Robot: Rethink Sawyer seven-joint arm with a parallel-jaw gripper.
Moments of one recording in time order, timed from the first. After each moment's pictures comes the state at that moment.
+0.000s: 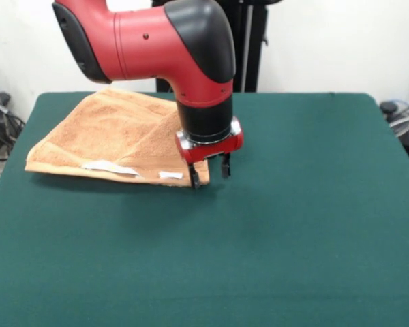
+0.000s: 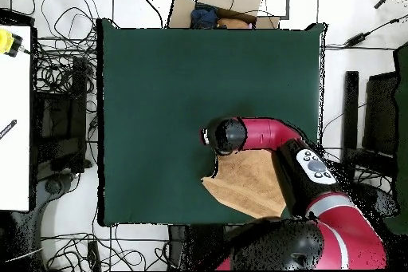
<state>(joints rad) -0.58 -0.43 0.37 1.64 -0.48 0.56 1.42</state>
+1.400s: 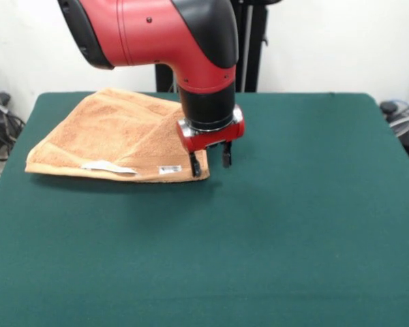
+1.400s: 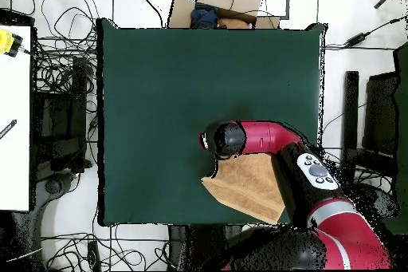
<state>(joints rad) -0.58 -0.47 0.37 1.69 -0.48 0.56 1.42</state>
